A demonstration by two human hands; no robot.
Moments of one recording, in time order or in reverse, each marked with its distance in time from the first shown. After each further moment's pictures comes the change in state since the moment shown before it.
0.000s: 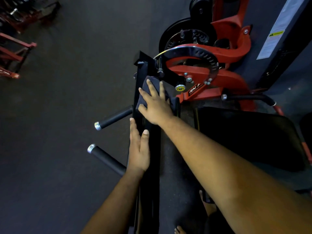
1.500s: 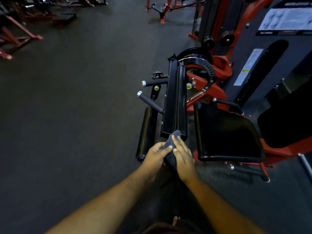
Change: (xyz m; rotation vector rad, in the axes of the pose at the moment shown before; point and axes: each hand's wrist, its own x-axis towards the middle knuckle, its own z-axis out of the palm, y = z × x) left_hand -0.303 -0.115 -0.139 -0.601 -0.341 -0.252; right_hand -0.465 -0.170 0.089 0.298 0.077 0.259
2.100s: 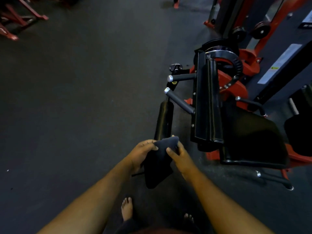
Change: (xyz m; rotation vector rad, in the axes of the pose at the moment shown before) left_hand 0.035 0.027 -0.181 -0.015 -0.065 -0.141; right_hand 0.069 -0.023 0.129 0.519 -0.266 0.256
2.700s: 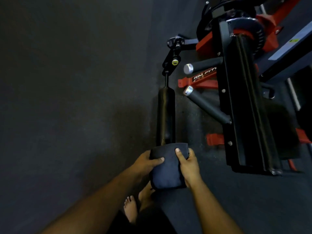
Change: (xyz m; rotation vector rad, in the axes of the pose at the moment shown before) left_hand 0.177 -0.061 -0.114 0.175 -0.120 -0.262; right_hand 0.143 0.058 0.055 -0.038 0.535 0.237
